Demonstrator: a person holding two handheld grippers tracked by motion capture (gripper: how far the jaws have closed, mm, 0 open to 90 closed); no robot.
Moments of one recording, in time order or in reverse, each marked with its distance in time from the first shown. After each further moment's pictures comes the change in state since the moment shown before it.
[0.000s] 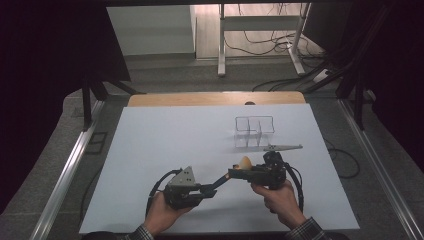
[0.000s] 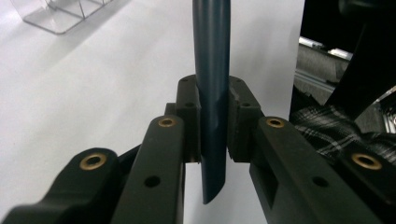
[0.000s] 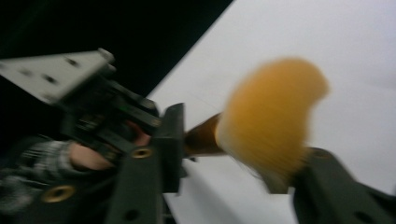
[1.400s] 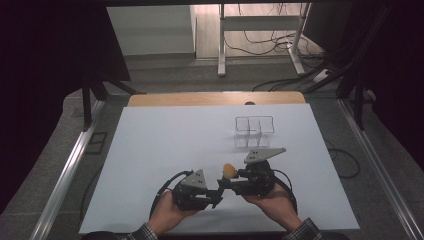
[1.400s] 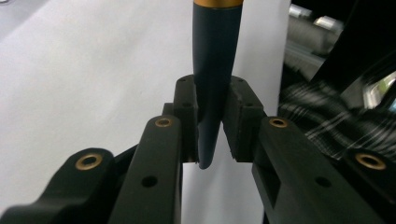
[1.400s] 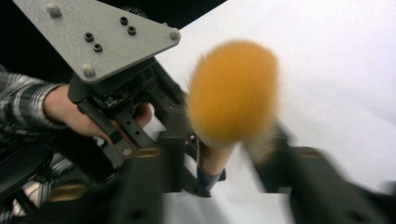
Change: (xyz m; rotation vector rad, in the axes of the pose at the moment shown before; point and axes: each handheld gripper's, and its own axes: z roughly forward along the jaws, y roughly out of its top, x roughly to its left) left arm 0.000 0.007 0.016 0.087 -0.081 -0.016; right arm 0.042 -0.001 0.022 0.130 -0.142 -0.366
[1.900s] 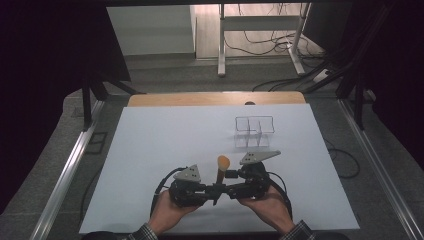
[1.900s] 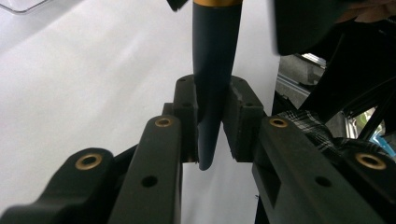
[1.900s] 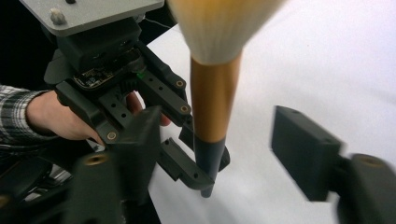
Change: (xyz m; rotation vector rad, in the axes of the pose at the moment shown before) left arm 0.004 -0.001 -0.006 -0.080 -0.017 -0.068; right arm 0.002 -0.007 0.015 0.013 -0.014 0.050
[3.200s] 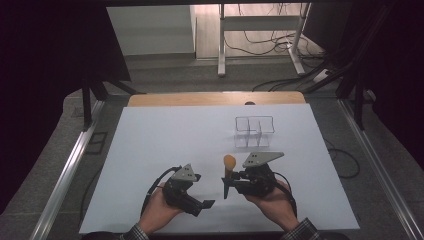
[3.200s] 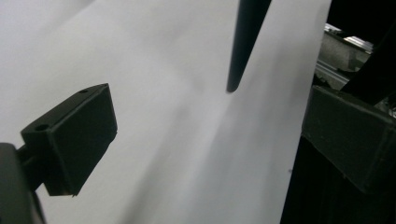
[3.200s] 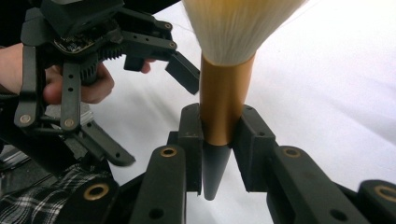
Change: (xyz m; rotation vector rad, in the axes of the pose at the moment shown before) left arm 0.006 -0.008 -0.013 0.081 0.145 -0.024; right arm -0.004 -0.001 -0.012 0.020 -0.097 -0.133
